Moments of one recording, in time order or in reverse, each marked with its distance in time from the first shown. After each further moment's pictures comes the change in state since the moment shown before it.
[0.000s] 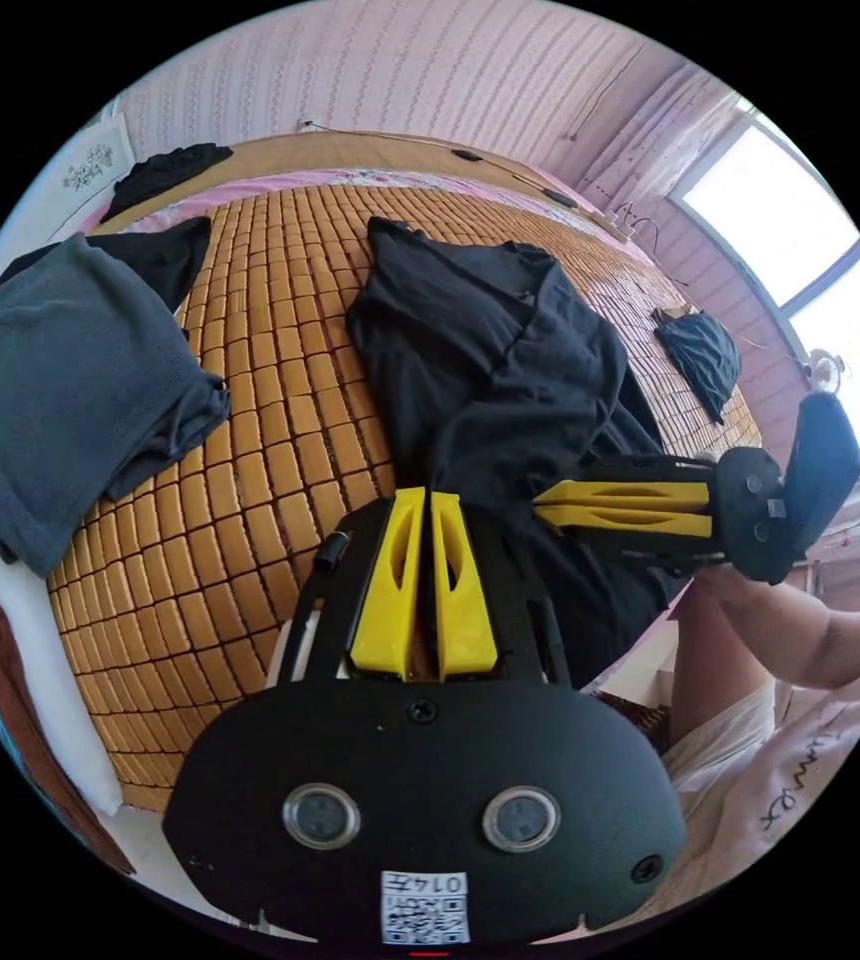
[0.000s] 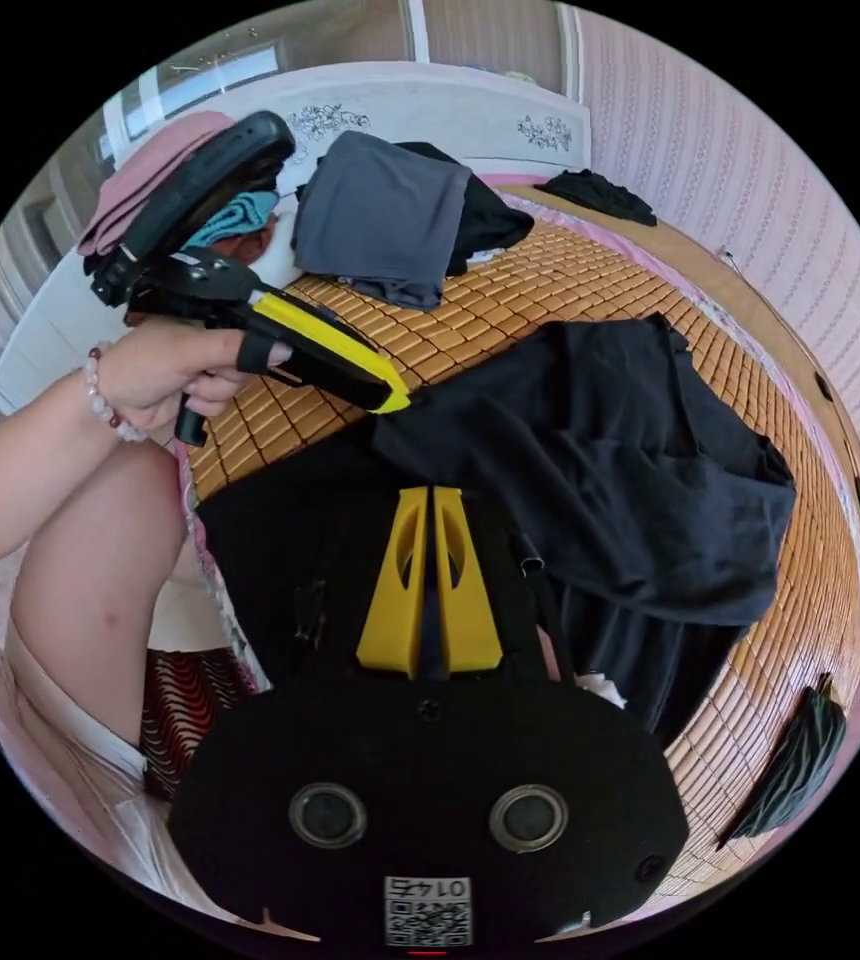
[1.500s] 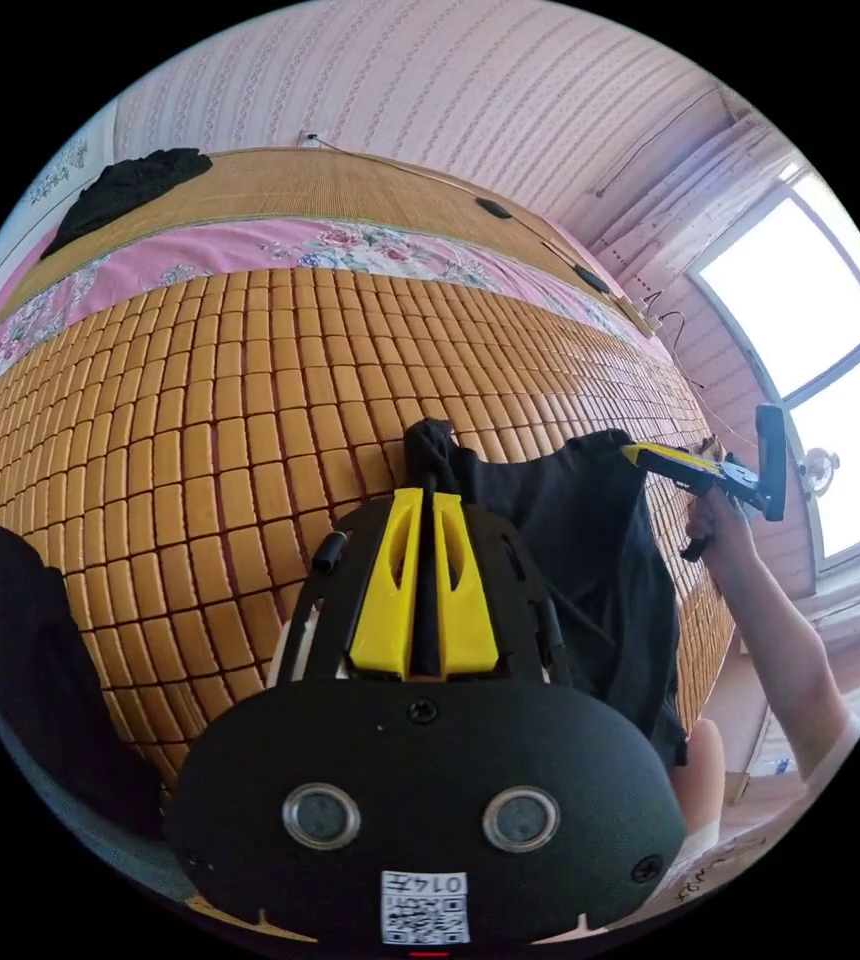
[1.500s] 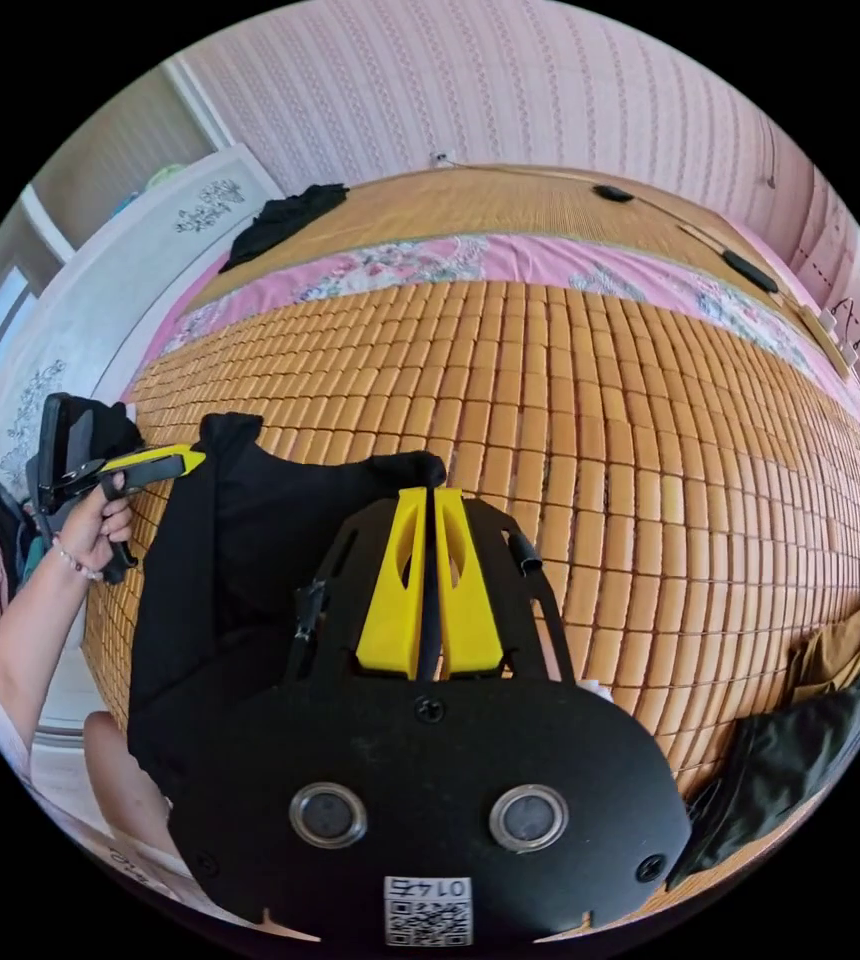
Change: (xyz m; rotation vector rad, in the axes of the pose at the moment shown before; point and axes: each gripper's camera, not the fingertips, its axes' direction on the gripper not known) left arm -0.134 -0.204 0.027 0.112 0.098 -0.057; right arm 0.428 -0.054 -0.053 0.069 0.126 0.614
